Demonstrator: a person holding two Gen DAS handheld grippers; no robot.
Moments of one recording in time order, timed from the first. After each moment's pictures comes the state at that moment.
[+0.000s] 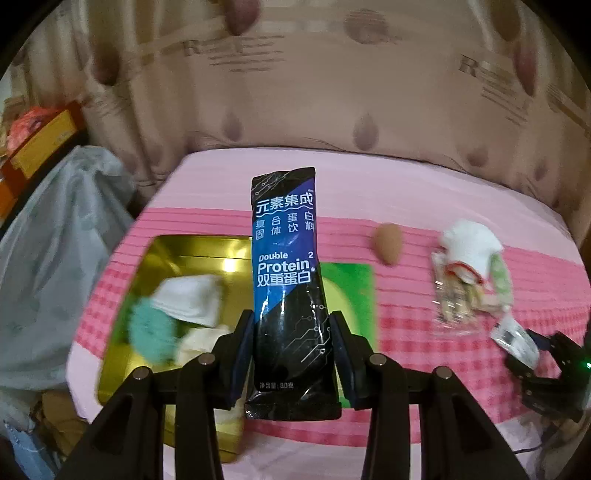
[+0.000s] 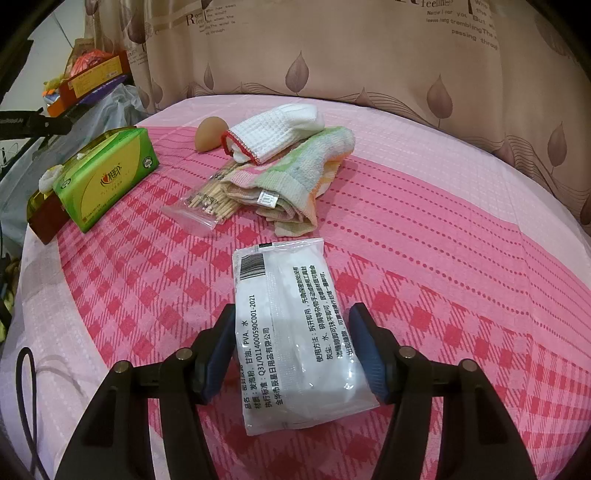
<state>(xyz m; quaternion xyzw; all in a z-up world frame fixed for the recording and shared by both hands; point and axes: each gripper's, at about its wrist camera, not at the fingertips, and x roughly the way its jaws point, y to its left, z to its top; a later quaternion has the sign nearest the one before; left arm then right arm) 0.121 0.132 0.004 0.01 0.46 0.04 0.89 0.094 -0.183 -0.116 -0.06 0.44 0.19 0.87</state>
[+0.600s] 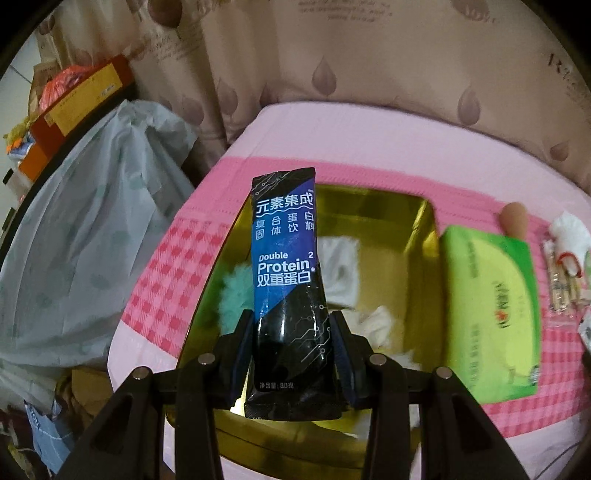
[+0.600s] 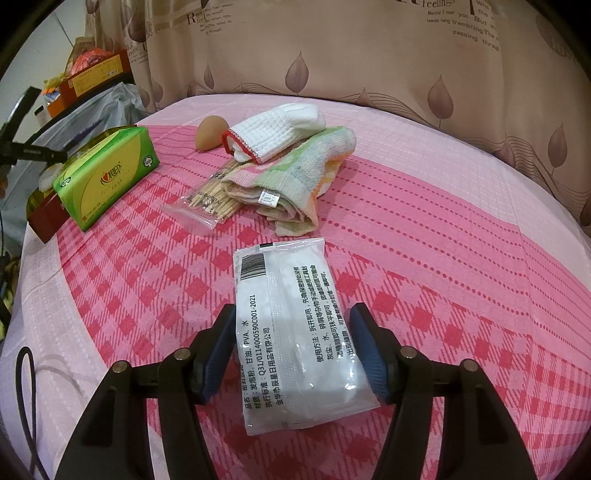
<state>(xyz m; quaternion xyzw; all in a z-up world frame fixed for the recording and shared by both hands) 0.132 0.243 -0.052 0.02 0.51 0.13 0.85 0.094 -0.182 -0.117 -0.06 0.44 0.19 0.87</state>
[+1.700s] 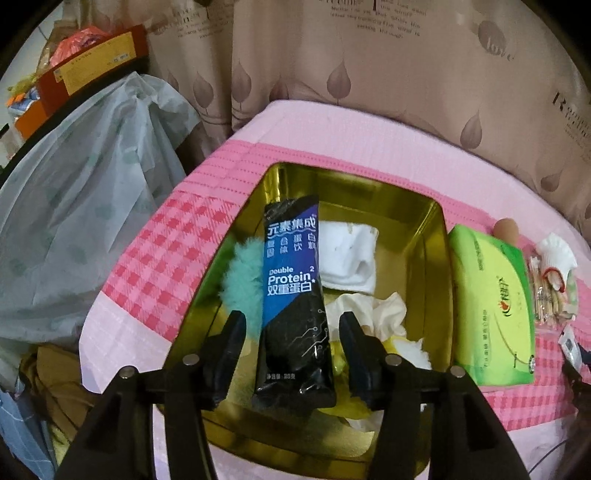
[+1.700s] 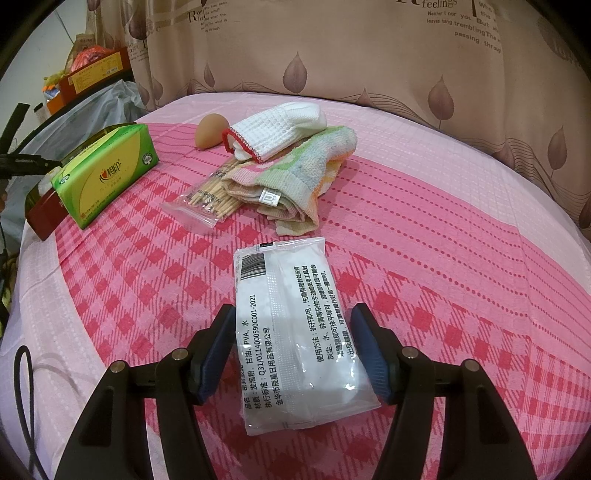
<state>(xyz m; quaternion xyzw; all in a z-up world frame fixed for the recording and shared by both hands) 0.108 0.264 -0.056 -0.05 0.48 0.11 0.87 0.095 -0.181 -0.118 -0.07 0.44 0.19 0.87</state>
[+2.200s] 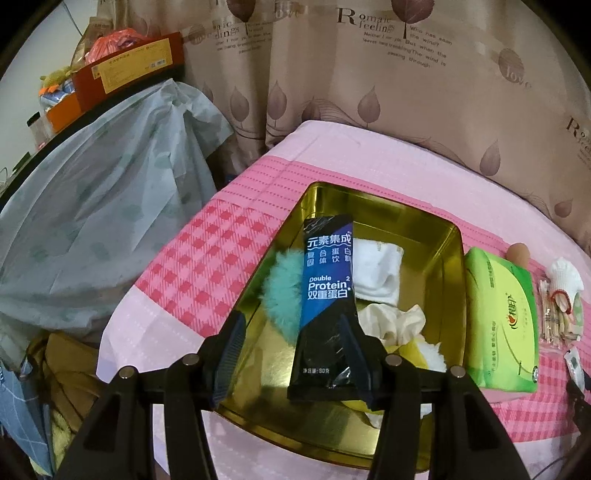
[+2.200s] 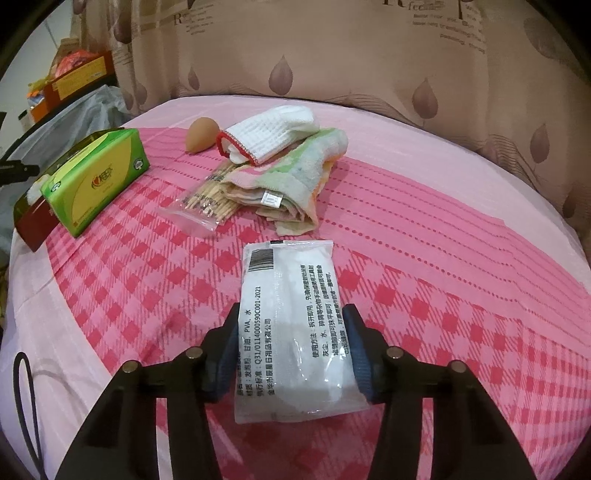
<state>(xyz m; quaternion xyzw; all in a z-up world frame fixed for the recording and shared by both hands) 0.089 0.279 -0.043 -0.06 0.45 0.16 0.88 0.085 -0.174 -0.114 -0.06 0.45 0.15 0.88</state>
